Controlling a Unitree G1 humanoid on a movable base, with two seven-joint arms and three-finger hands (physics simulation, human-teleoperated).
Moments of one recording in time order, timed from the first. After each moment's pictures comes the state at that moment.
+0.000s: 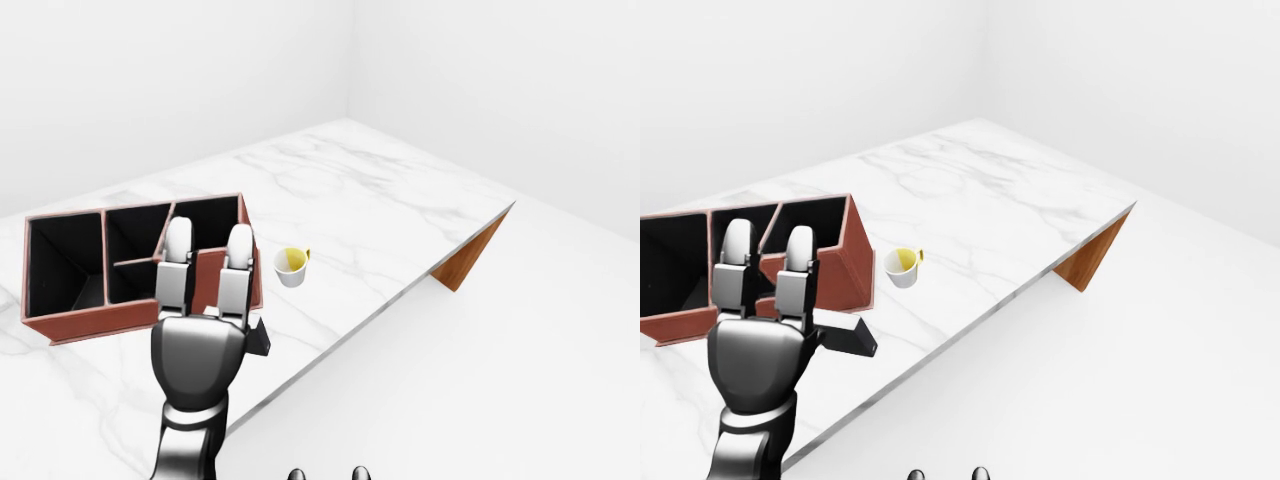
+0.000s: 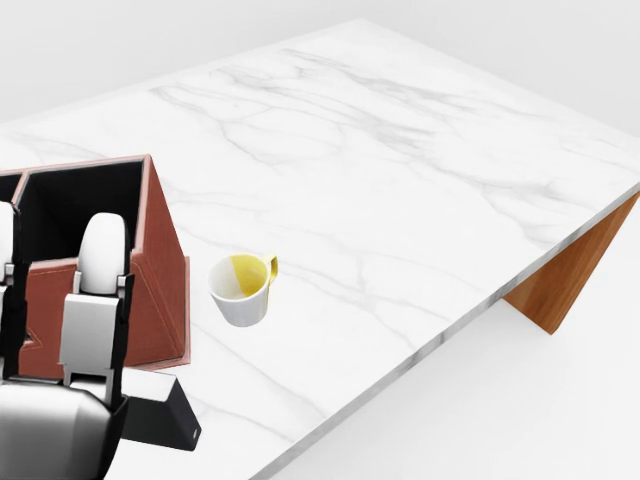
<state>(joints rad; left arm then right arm) 0.30 0.08 -0.05 -0.59 1.59 -0.09 0.52 0.48 0.06 -1.56 -0.51 1.05 0.09 0.66</state>
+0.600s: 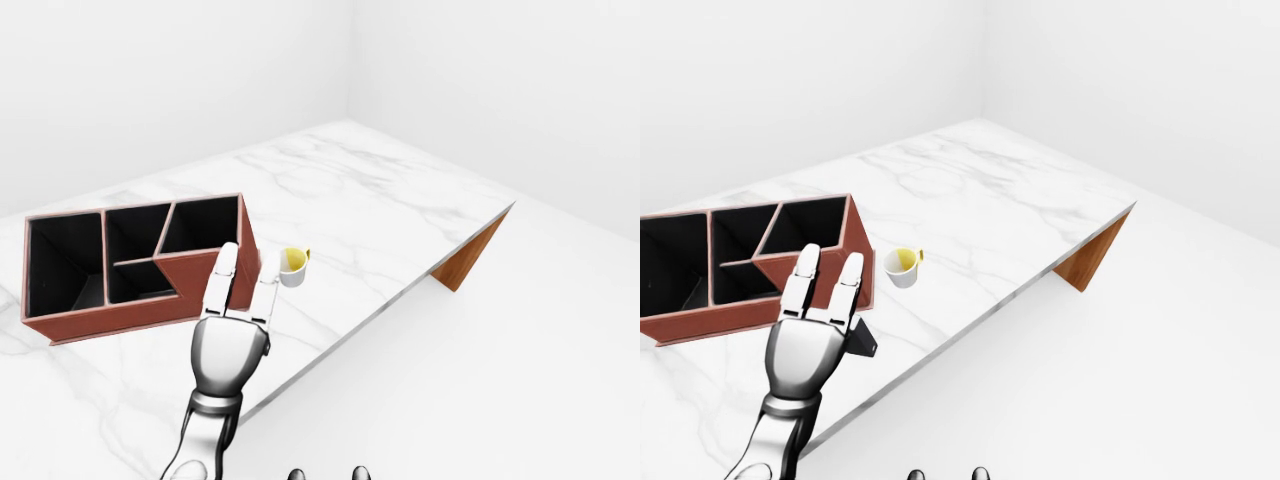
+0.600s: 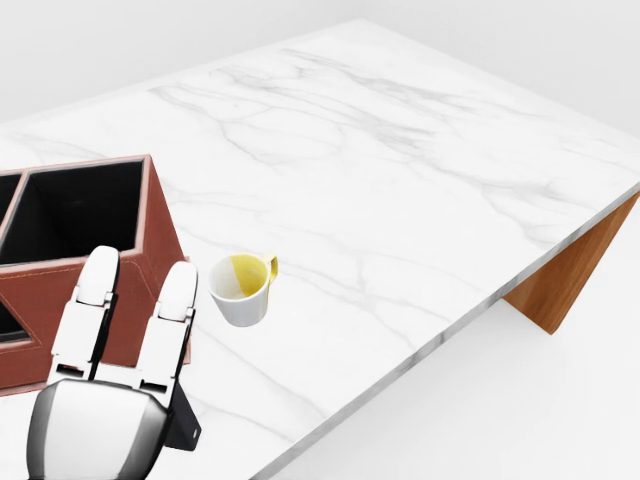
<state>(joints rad) 0.26 0.12 -0.09 -0.32 1.65 -0.09 0.52 0.47 0.06 -1.55 -0.50 1.04 0.09 0.67</state>
